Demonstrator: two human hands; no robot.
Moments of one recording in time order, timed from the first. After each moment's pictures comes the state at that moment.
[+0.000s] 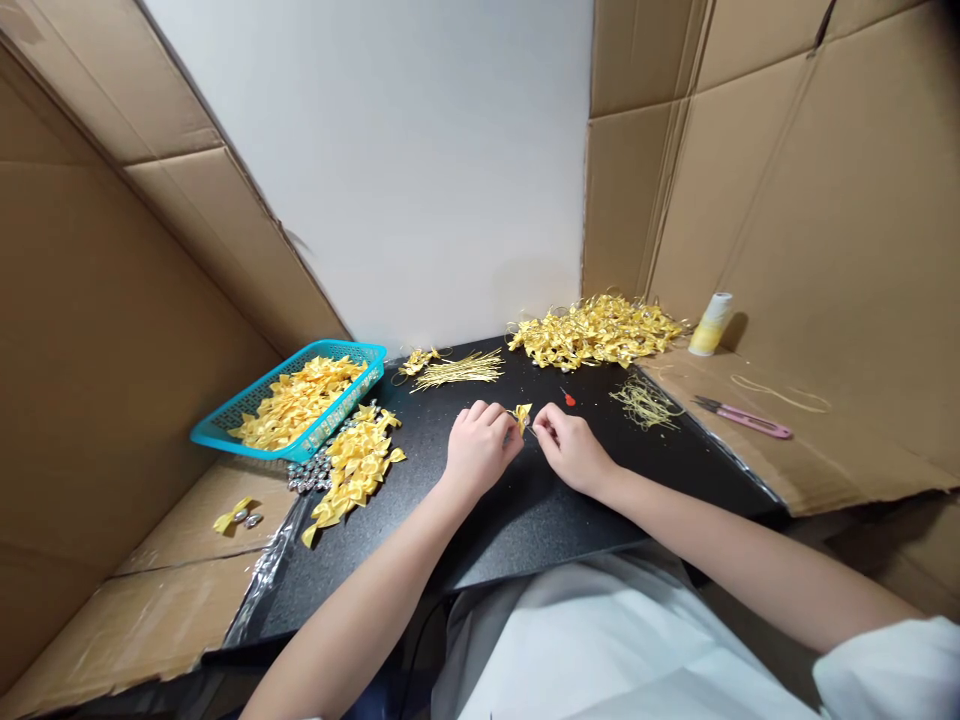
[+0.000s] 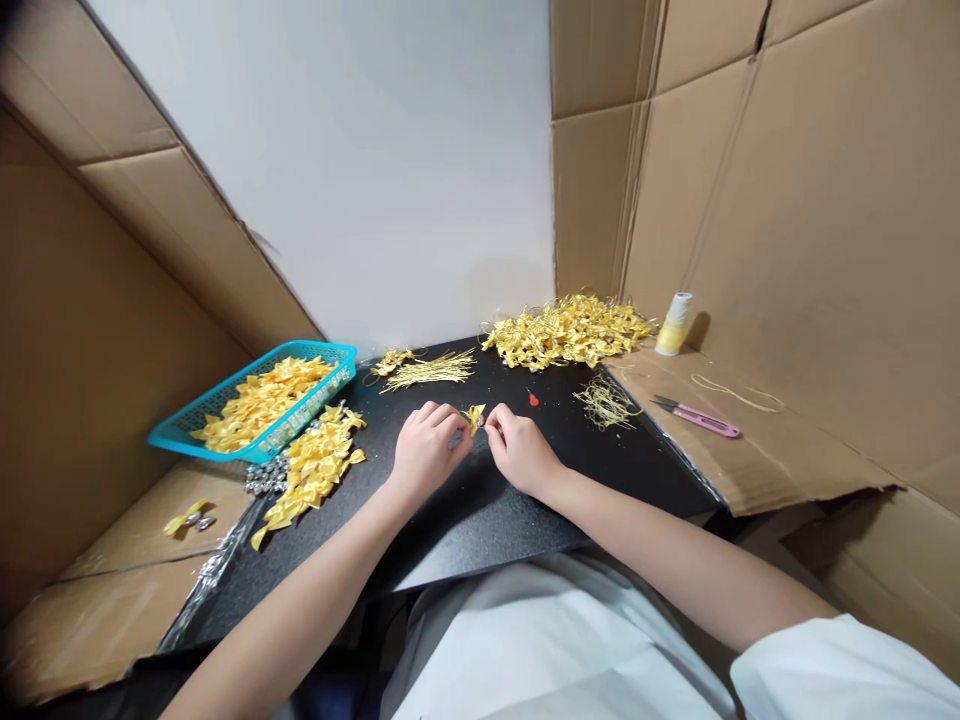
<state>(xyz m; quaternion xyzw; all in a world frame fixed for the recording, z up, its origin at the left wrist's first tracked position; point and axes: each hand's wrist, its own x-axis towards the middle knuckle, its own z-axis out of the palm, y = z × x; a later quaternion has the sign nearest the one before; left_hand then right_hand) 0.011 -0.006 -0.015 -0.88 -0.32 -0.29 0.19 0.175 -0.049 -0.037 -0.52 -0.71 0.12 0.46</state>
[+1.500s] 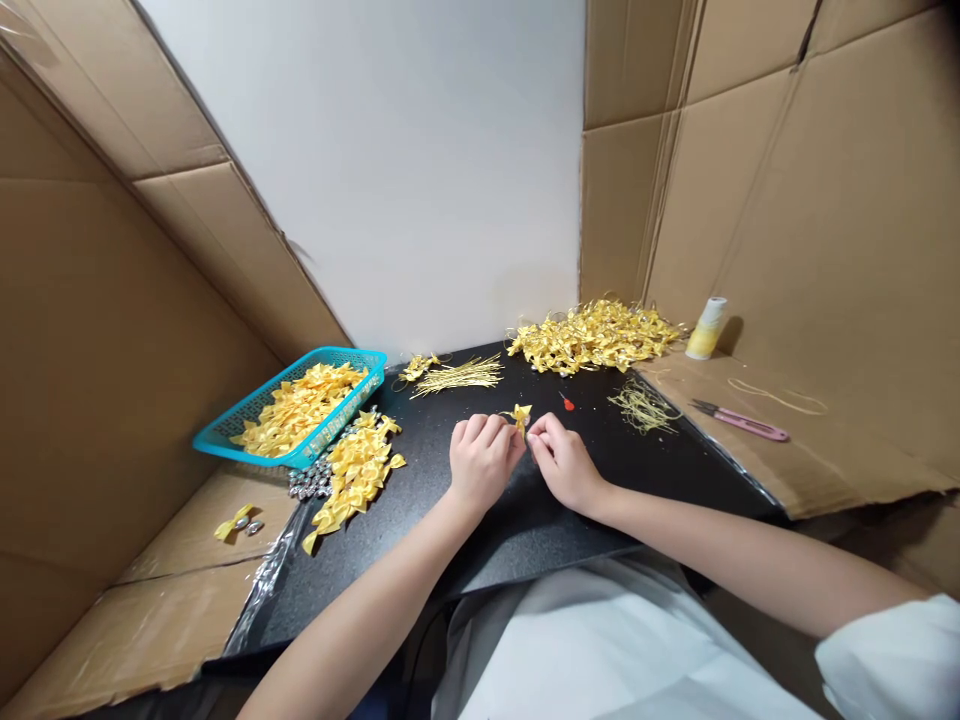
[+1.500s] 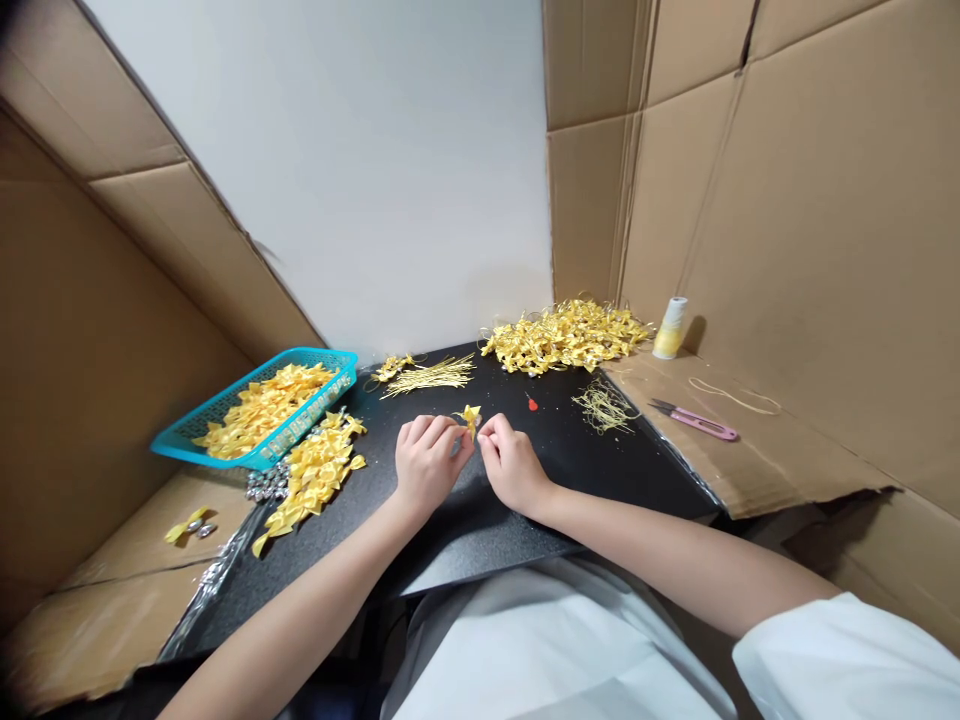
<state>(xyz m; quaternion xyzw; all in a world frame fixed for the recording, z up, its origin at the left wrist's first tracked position) 0.018 -0.016 -0.018 -0.81 -0.27 -0.43 0.30 0.159 -0.057 -0.043 -0.51 -0.67 0.17 0.52</state>
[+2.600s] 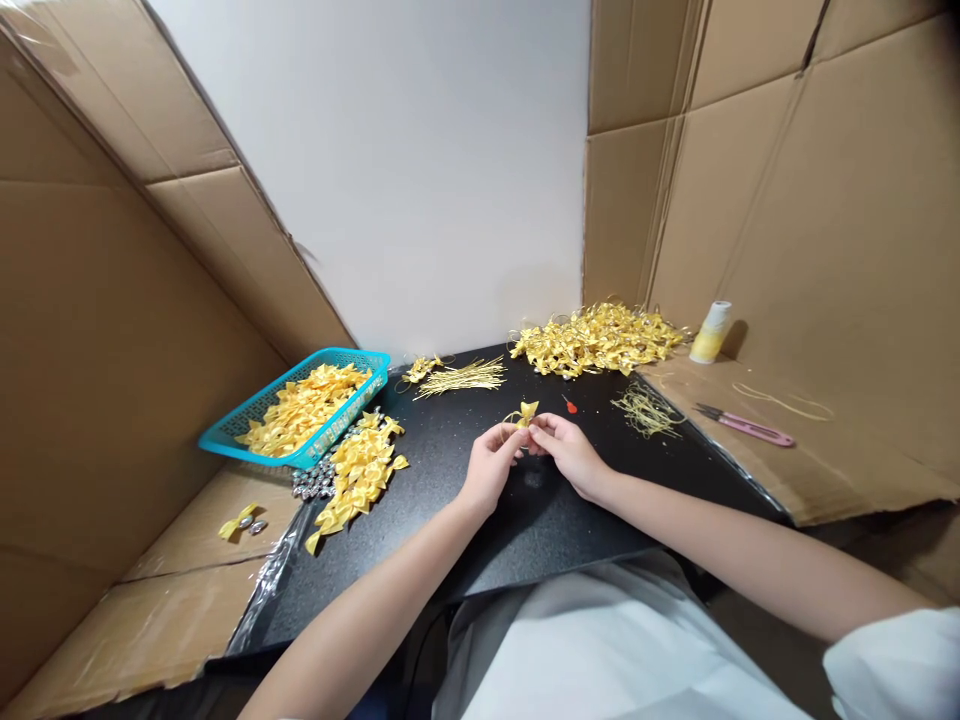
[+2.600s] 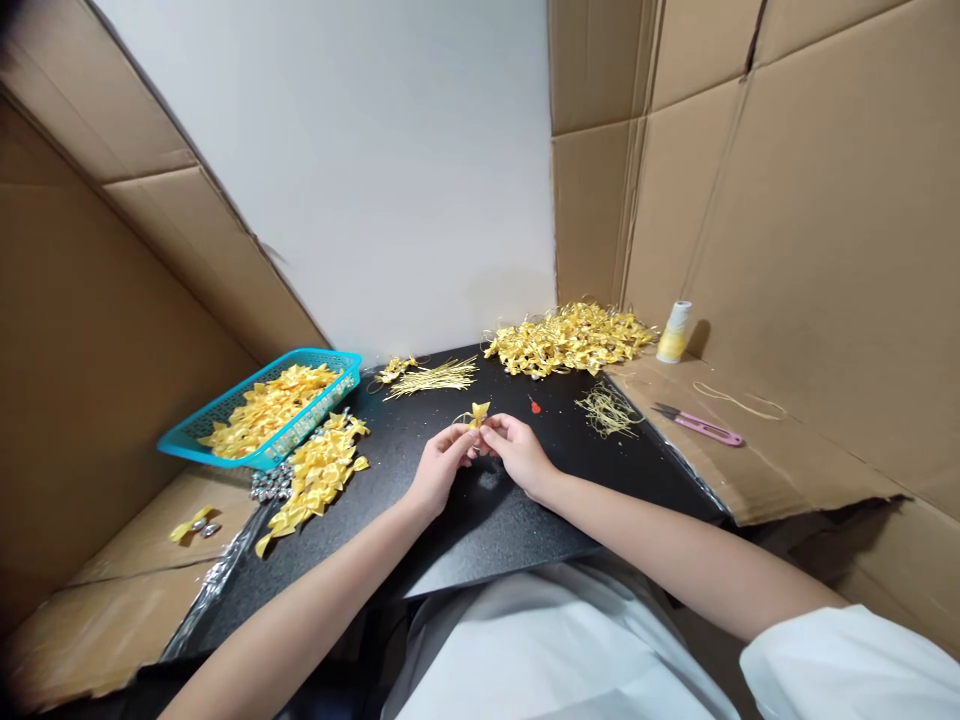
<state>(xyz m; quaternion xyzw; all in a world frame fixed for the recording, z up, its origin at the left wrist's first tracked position) 0.031 -0.016 -0.032 -0.55 -0.38 -0.45 -0.59 0.162 -0.035 -0.047 -0.40 -0.45 0.52 0.61</state>
